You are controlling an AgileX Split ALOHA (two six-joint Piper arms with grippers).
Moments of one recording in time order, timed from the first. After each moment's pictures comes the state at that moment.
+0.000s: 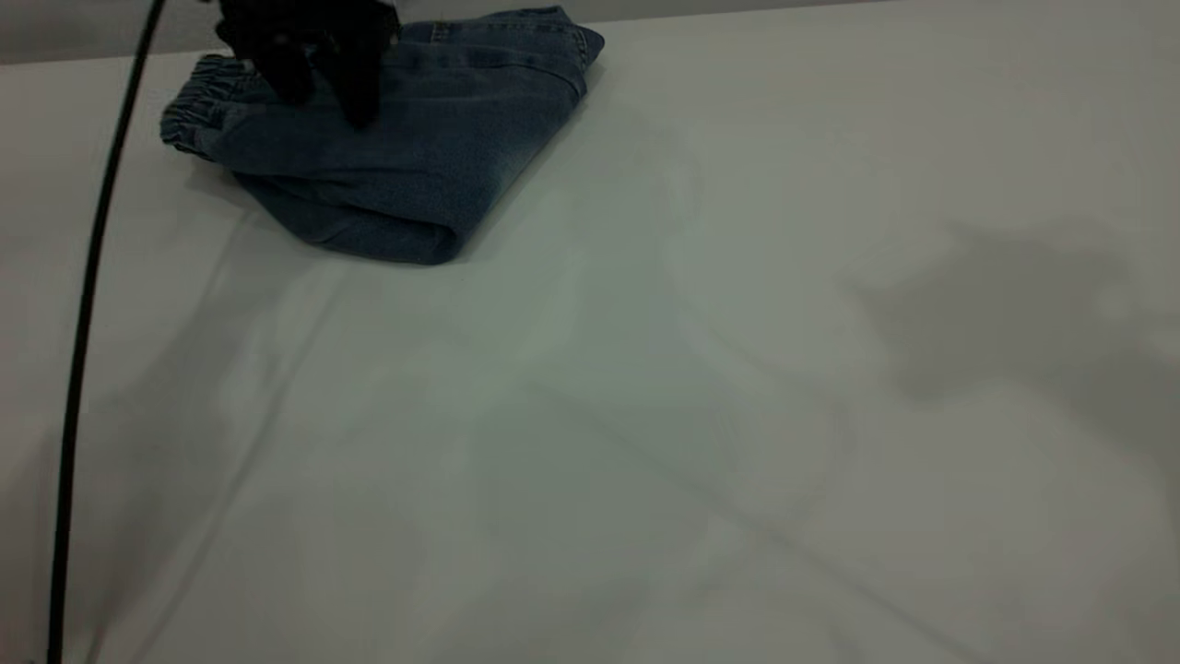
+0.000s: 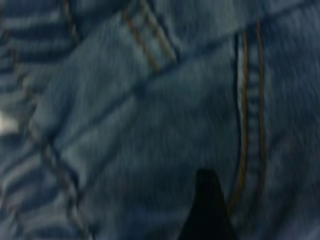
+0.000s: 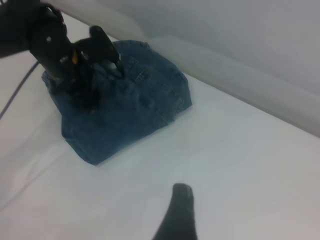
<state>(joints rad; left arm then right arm) -0.22 2.48 -2.05 0.05 1.01 0.22 0.22 1.49 -1.88 0.21 1.22 -0.21</state>
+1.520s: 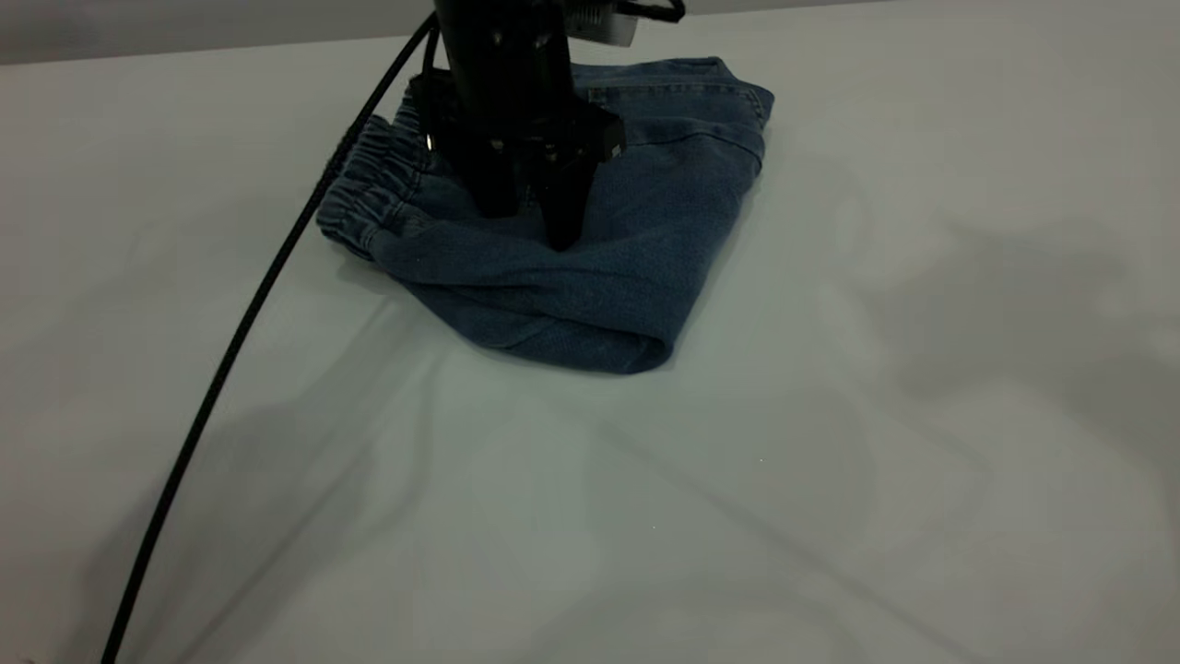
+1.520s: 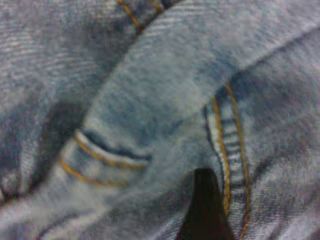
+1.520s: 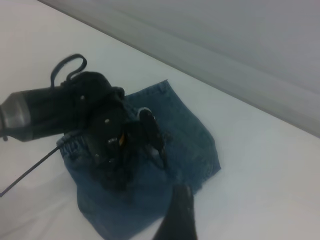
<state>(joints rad) -0.49 2.55 -2.10 -0.08 1.23 0.18 0.22 1.49 -1.88 0.21 1.22 -0.21</state>
